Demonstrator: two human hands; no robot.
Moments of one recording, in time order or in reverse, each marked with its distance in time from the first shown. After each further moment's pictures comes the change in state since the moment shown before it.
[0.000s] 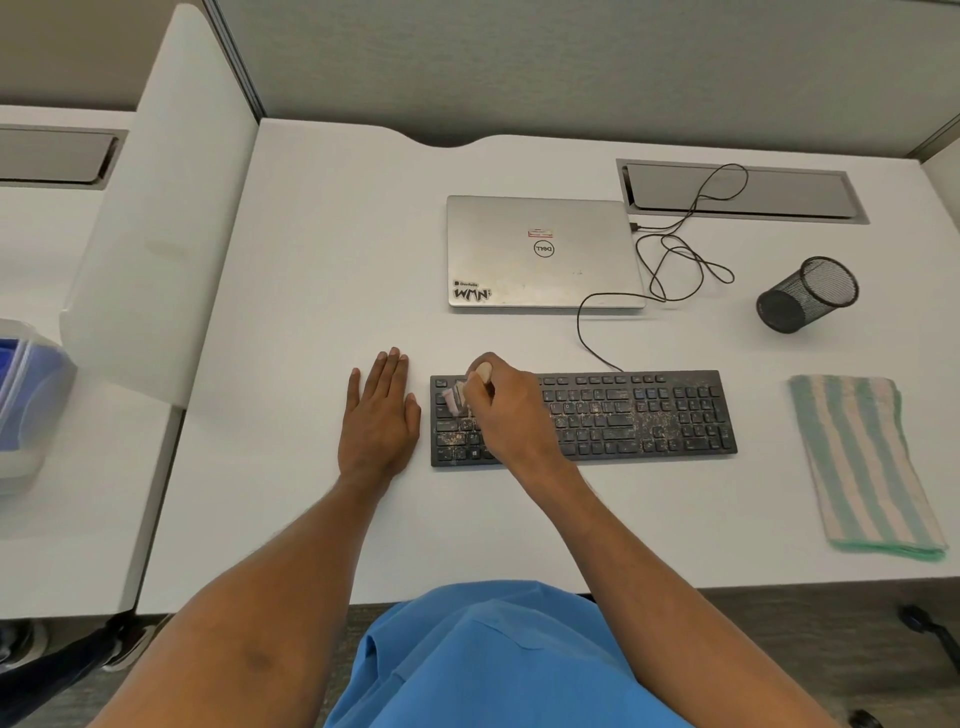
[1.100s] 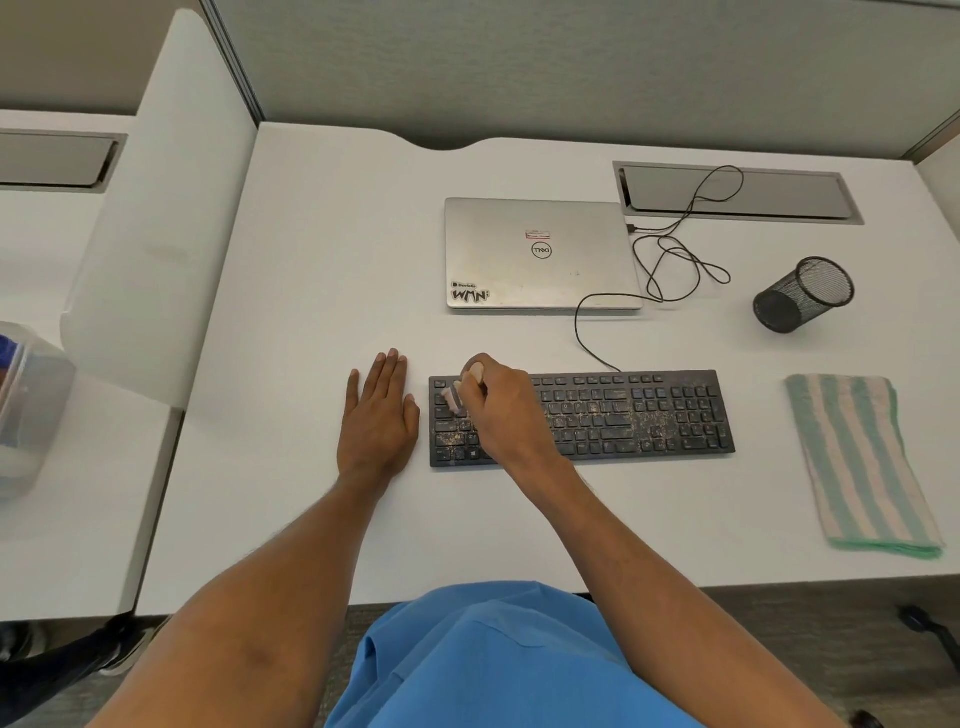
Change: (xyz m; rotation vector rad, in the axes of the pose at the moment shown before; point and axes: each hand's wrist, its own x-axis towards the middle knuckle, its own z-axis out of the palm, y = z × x) left_hand 0.001 -0.001 0.002 -0.007 0.012 0.004; right_hand 0.004 0.003 0.007 -0.088 -0.005 -0.039
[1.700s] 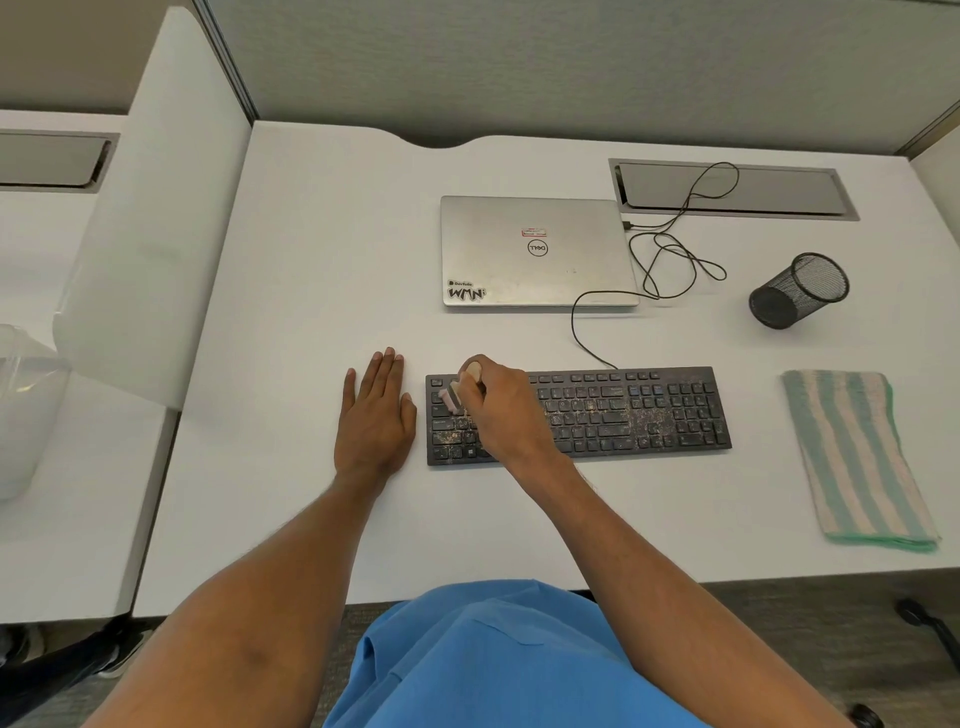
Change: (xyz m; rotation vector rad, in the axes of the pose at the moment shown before) left_hand 0.000 -0.001 0.002 -0.009 -0.001 -0.004; right_hand -0.002 -0.001 -0.007 0.025 -0.043 0.019
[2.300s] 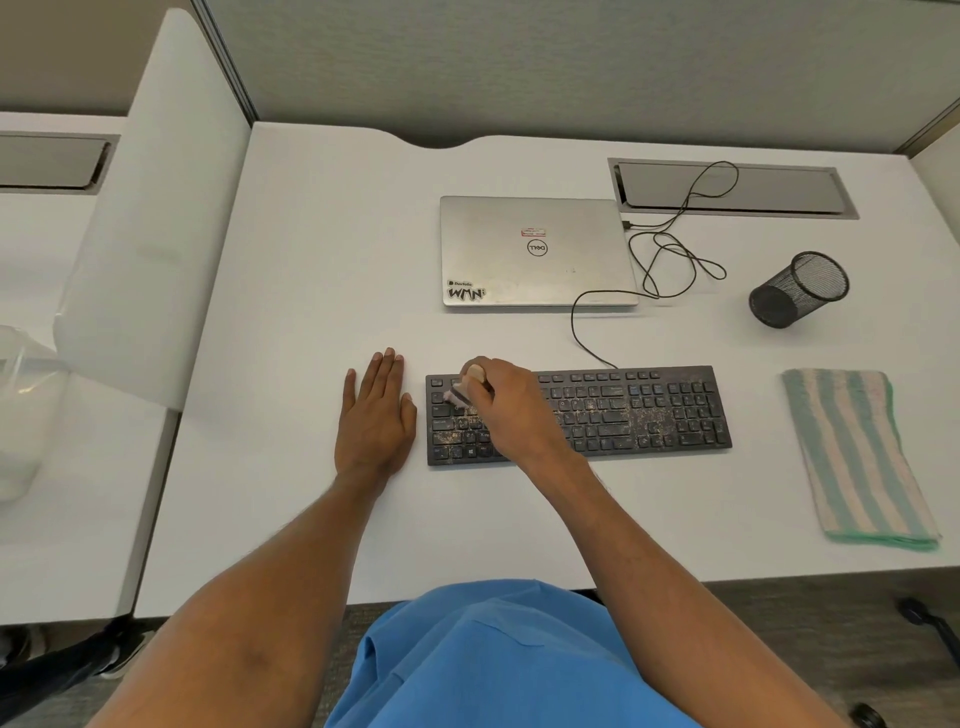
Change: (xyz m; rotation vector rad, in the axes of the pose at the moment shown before) left_hand 0.000 0.001 -0.002 -0.001 0.000 0.004; right_hand 0.001 0.006 -0.011 0.036 -0.066 -0.034
